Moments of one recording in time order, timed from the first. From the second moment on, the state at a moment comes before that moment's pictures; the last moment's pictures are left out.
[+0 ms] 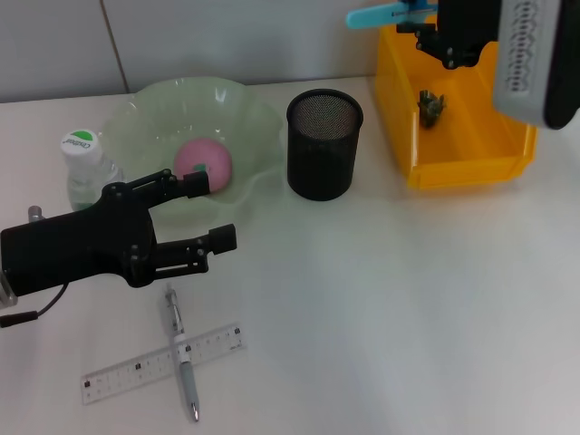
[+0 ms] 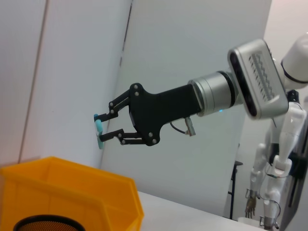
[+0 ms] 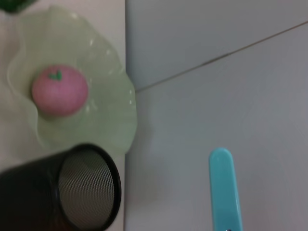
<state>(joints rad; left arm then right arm) -0.43 -2.07 0.92 0.71 1.64 1.69 -1.34 0.44 2.08 -1.29 -1.55 -2.35 -0.96 1.24</state>
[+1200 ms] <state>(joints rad) -0.43 -2.07 0.92 0.64 1.62 1.63 -1.25 0.31 2.09 -1.77 -1.36 -2.91 -0.21 1.08</state>
